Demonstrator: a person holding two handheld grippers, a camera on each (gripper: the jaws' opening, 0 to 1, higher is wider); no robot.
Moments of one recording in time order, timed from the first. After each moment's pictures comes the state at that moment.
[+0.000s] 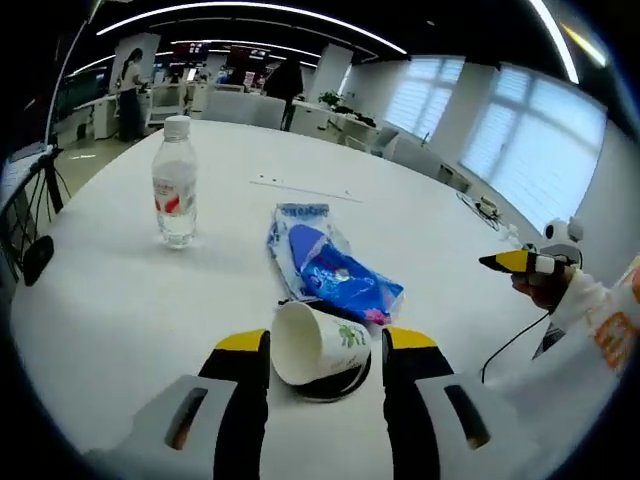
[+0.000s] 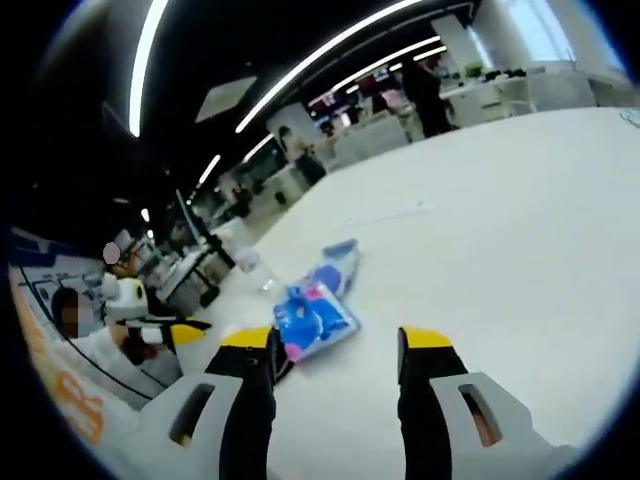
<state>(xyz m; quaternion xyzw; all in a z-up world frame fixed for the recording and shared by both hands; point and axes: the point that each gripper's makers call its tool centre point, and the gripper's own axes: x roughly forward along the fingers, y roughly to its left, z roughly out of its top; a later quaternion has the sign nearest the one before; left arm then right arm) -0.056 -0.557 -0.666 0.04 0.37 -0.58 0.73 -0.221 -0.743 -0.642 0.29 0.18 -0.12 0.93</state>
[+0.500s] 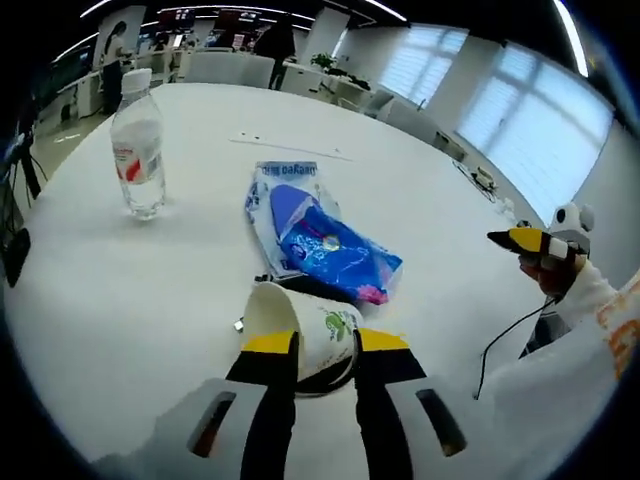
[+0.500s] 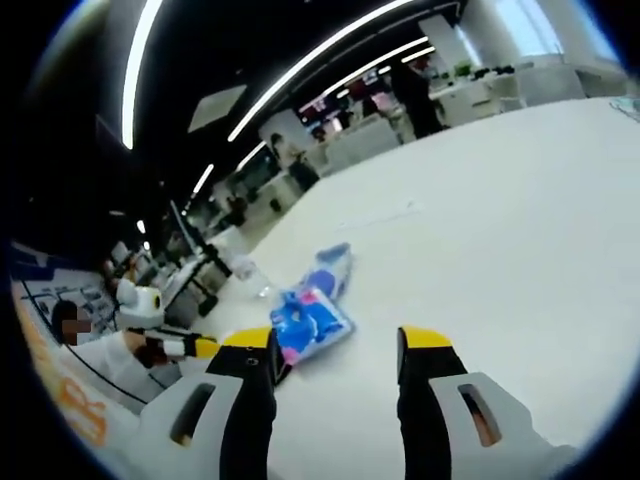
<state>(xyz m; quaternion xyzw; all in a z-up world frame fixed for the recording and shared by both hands) -0.058 -0.569 -0.702 0.10 0.42 -0.57 0.70 -0.230 -0.749 -0.641 0.31 0.17 -0.13 0.93</state>
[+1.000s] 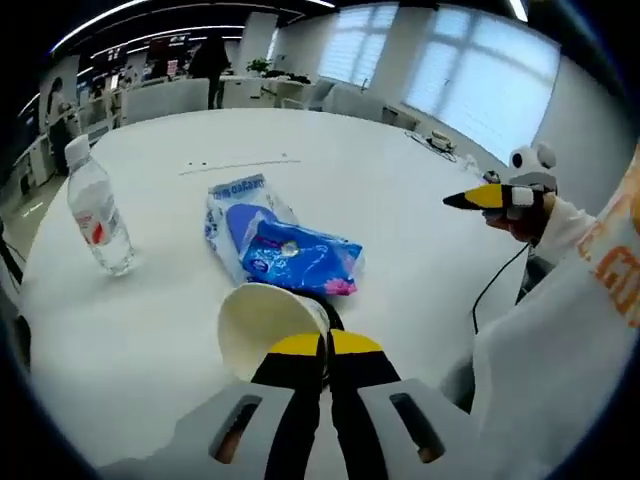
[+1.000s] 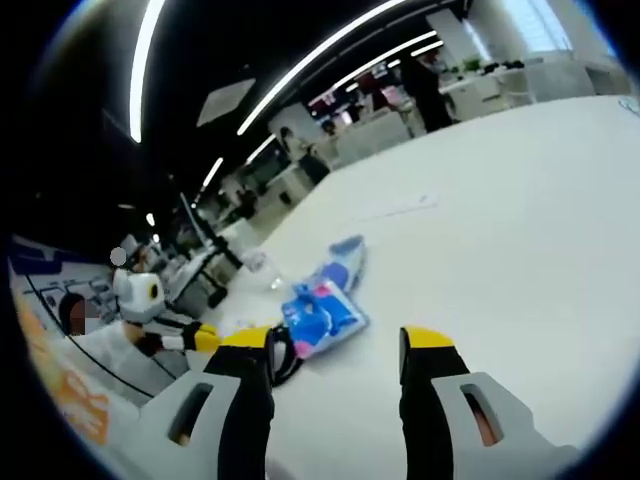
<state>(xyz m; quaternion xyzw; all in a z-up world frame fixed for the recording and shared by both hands) -0.082 -0.571 -0.673 0.17 0.33 -0.67 0.64 -0.217 -0.729 -0.640 0.29 0.18 -0.09 0.93</state>
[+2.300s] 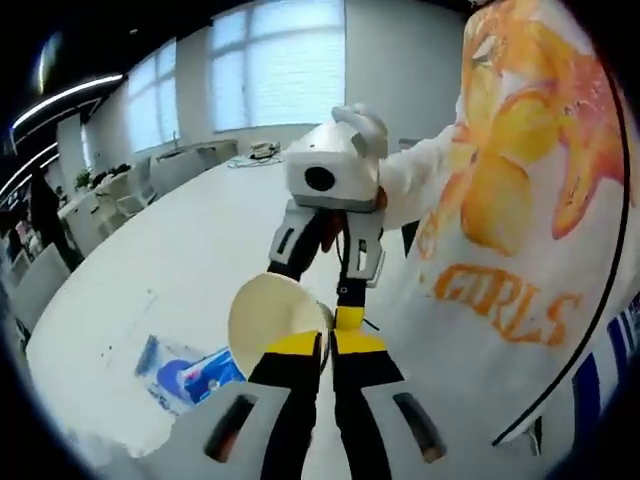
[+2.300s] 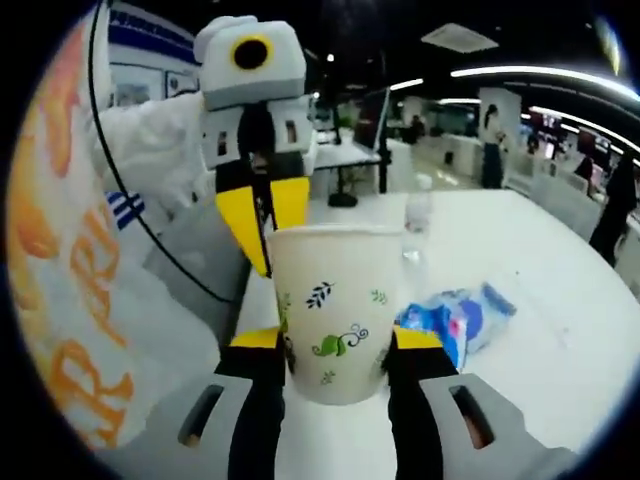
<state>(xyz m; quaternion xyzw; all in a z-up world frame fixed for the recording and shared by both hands) -0.166 -0.584 -0.552 0.25 0.14 -0.87 0.41 -0.149 -0.596 -0.604 -0.04 0.26 0.24 0.94</state>
